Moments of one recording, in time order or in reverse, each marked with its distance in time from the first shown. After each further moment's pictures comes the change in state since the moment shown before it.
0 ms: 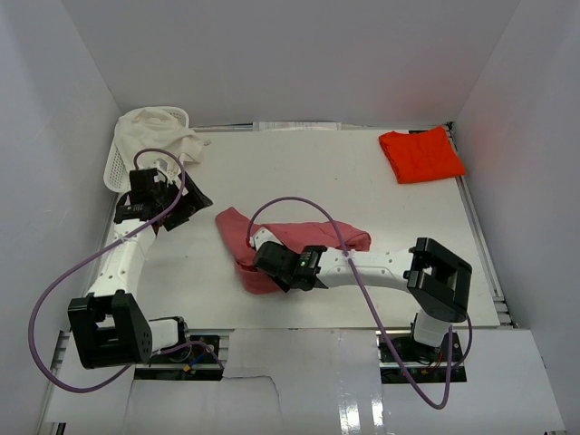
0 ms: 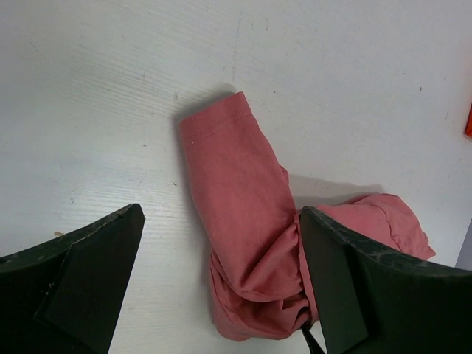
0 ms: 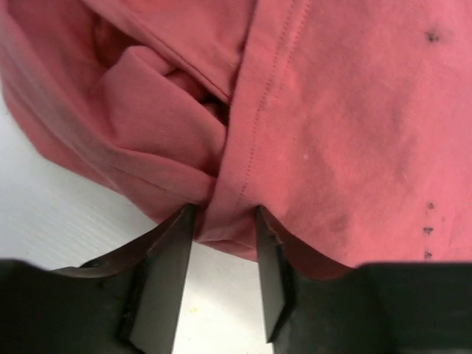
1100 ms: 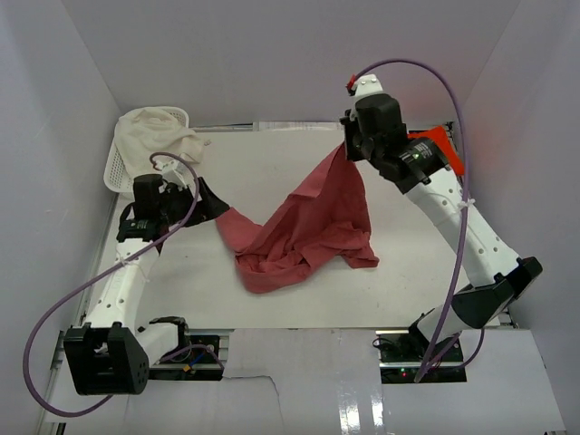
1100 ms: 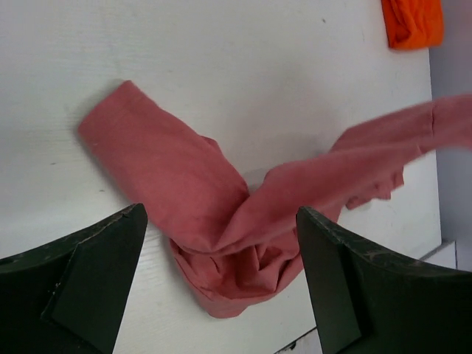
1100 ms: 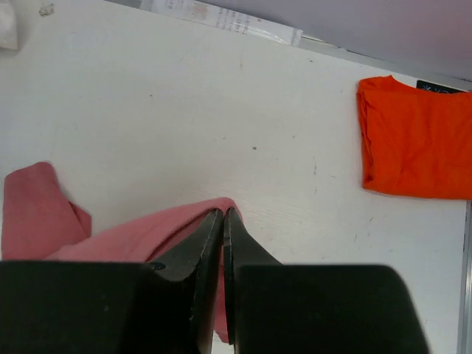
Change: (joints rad) left arm -0.053 -0.161 -0.089 0.093 0.204 0.101; right arm -0.581 -0.202 0.658 -0.292 -0.015 -0.119
